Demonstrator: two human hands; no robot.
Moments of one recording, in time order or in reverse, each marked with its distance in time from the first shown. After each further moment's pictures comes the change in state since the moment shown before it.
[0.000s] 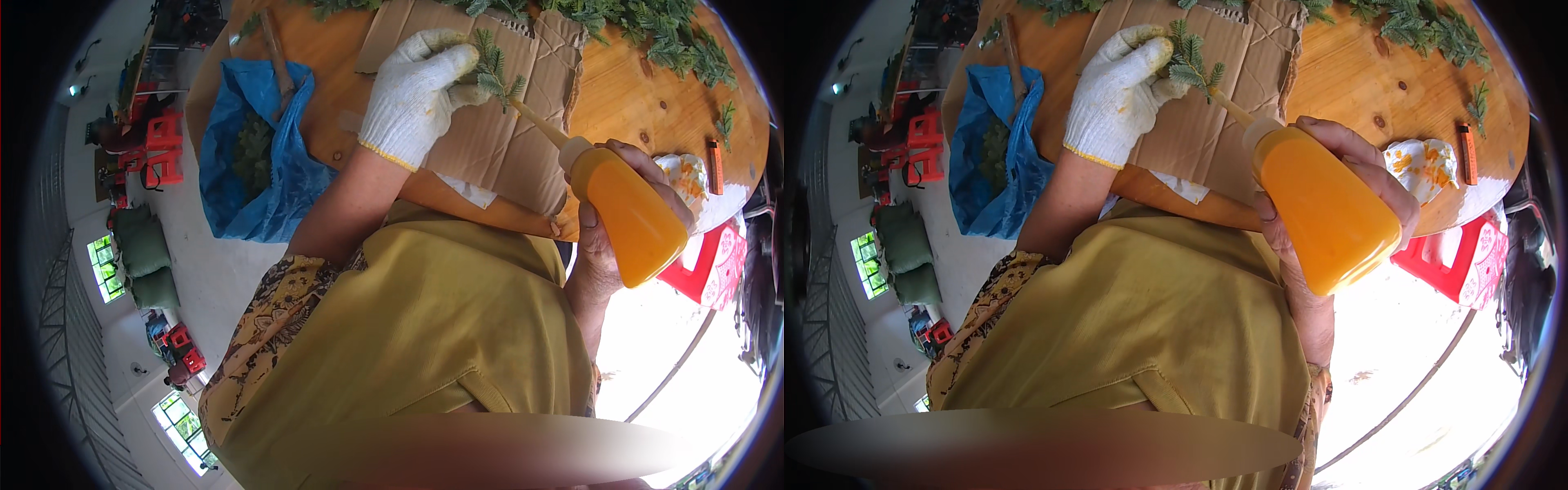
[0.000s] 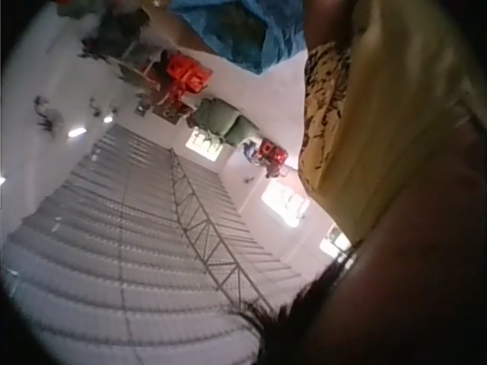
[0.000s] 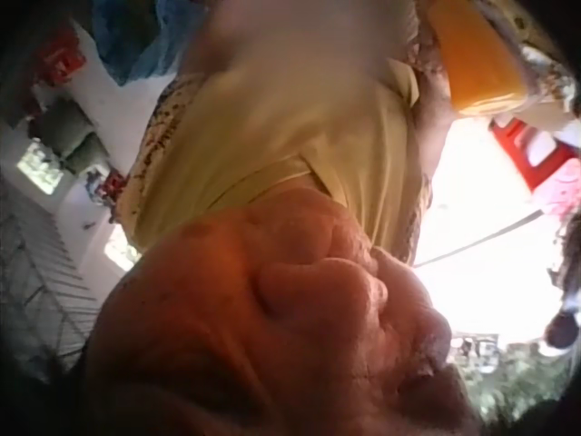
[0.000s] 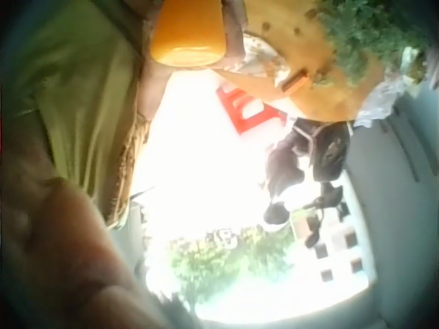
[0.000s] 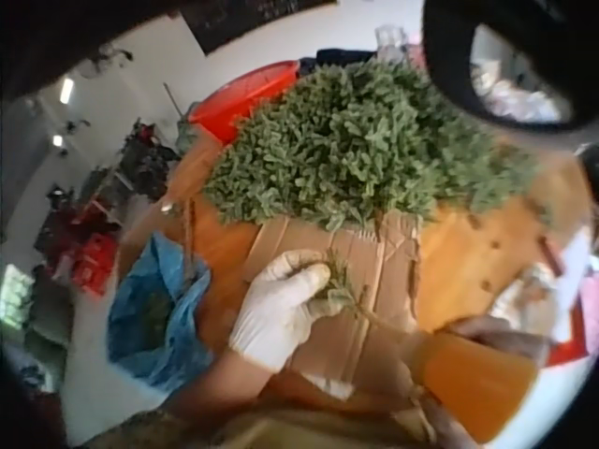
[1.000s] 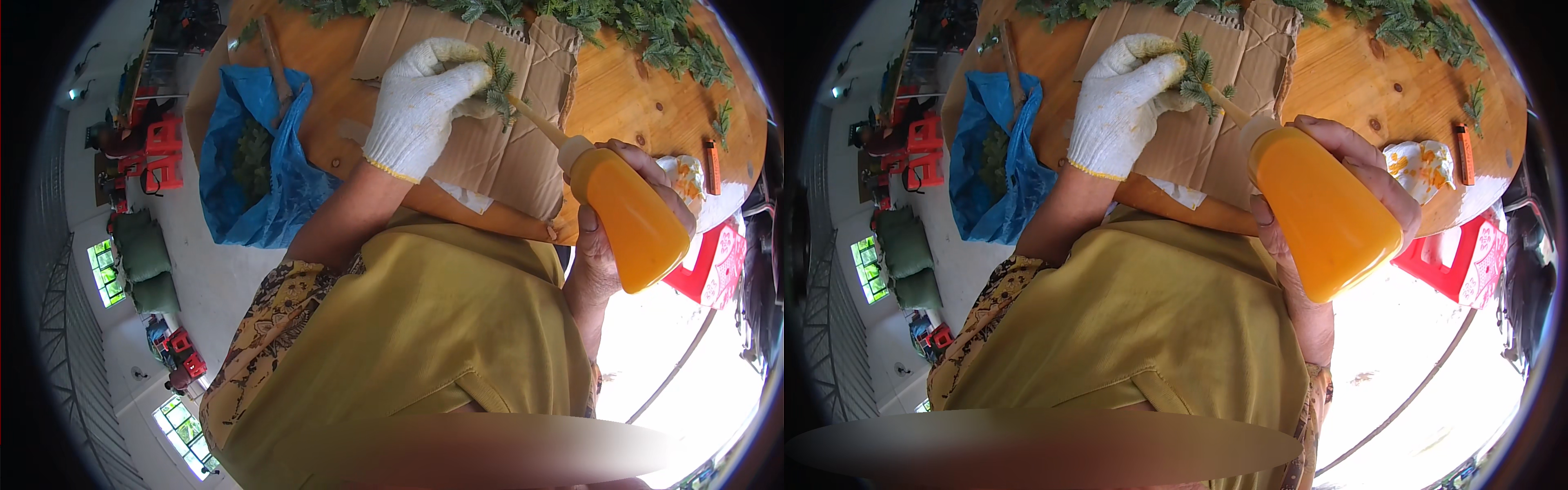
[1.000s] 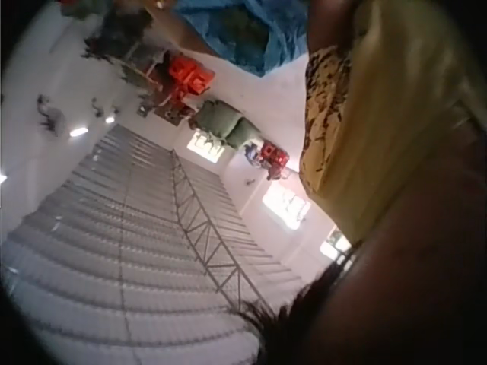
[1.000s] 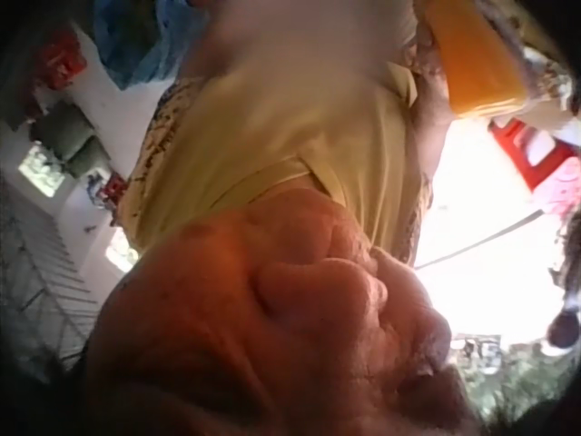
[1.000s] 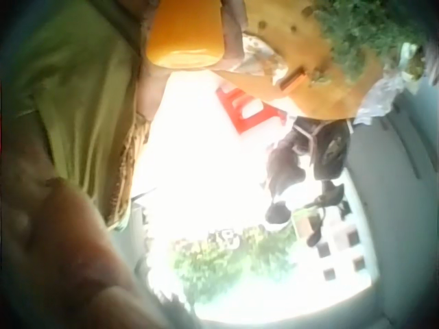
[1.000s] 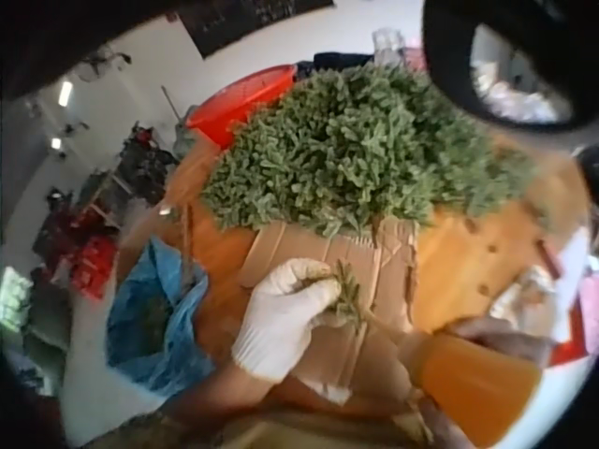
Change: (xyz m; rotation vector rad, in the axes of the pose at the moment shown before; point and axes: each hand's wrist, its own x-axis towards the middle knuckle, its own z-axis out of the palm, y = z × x) left_hand -0.010 0.000 0.015 0.194 0.007 0.052; right_hand 0.007 0.004 0.001 0.158 0.016 -0.051
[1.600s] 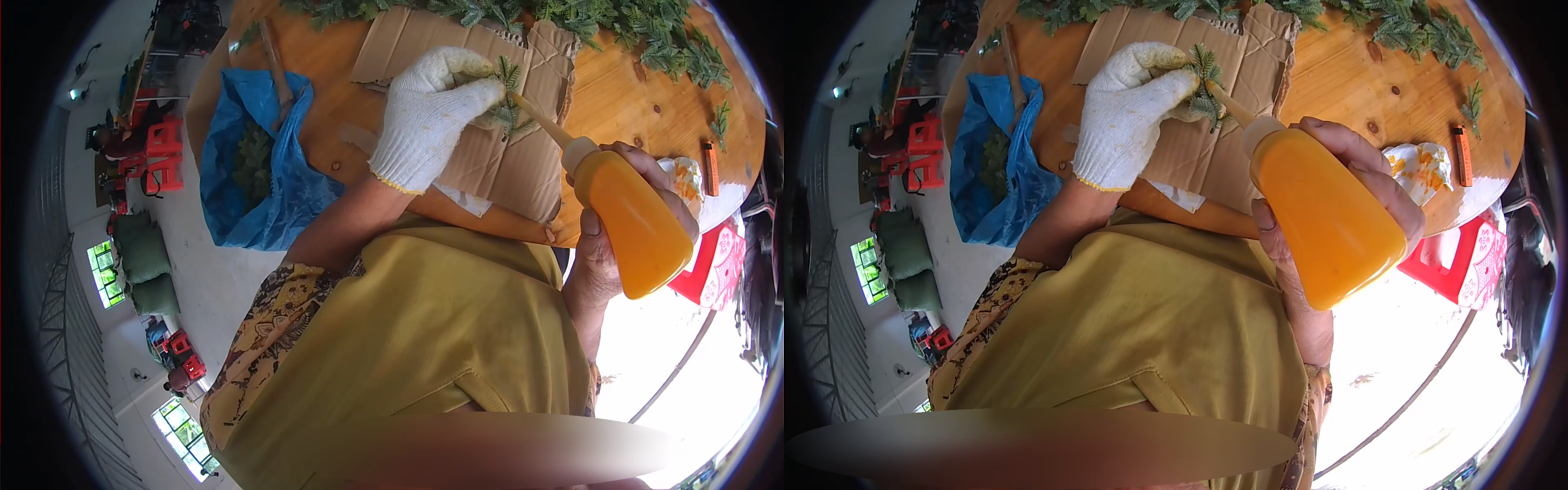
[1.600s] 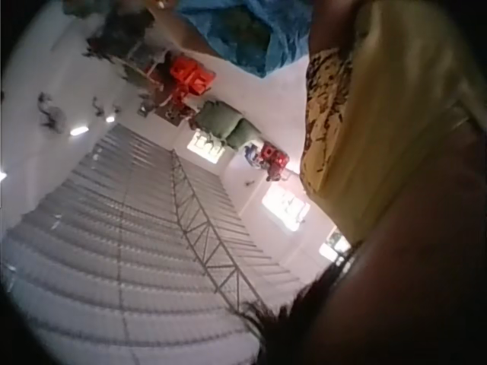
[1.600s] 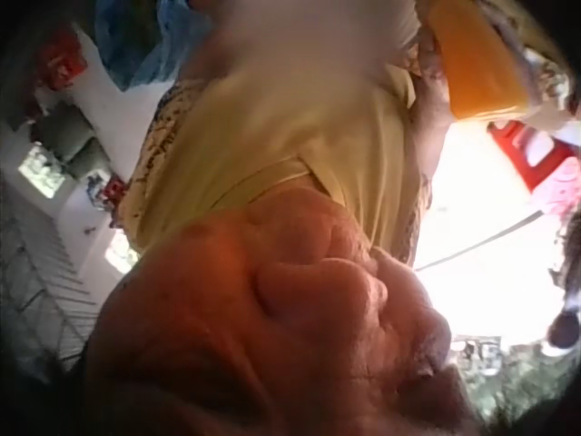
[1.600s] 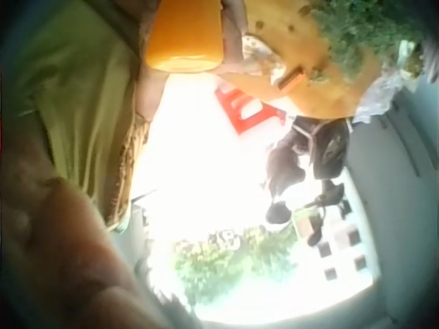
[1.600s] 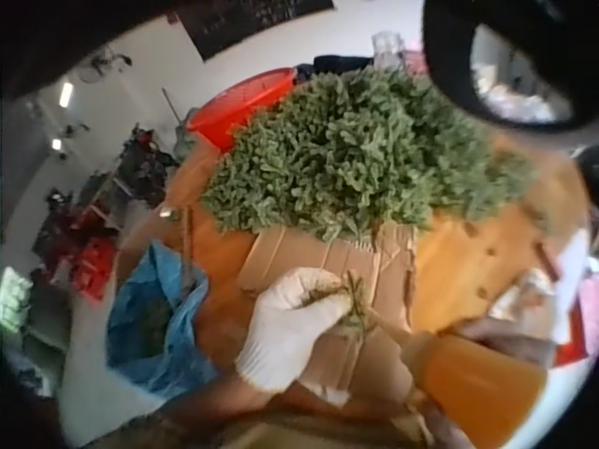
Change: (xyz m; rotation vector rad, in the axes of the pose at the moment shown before) left_hand -0.008 -0.001 0.007 0.173 -0.049 0.059; right_hand -0.001 -0.002 -0.004 0.049 0.017 0.075
